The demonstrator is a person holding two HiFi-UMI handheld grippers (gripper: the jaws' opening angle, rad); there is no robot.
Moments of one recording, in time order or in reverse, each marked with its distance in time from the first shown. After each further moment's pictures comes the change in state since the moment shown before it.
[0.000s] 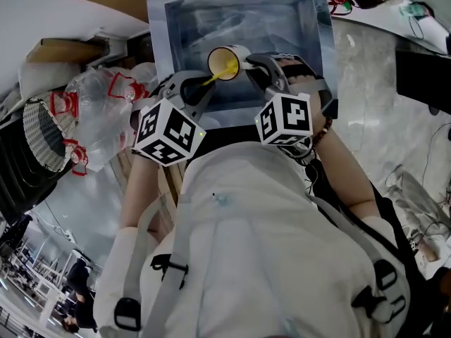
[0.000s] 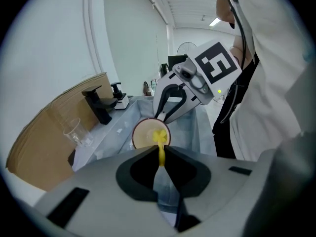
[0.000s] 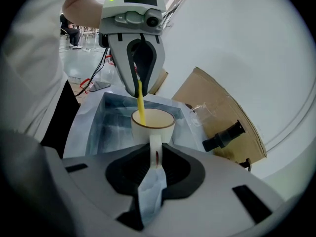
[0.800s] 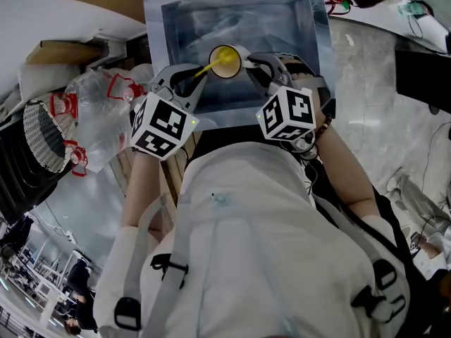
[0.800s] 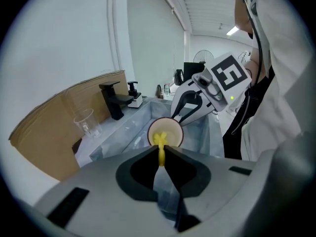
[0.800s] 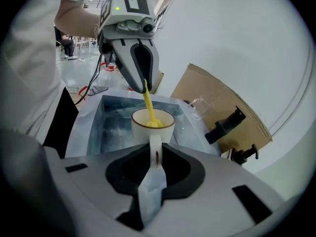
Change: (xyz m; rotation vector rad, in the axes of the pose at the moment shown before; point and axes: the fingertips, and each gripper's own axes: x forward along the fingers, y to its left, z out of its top) left arm 0.002 0.024 0.001 -0.167 -0.052 0.085; right arm 0.001 0.000 -0.017 0.106 -0.035 0.031
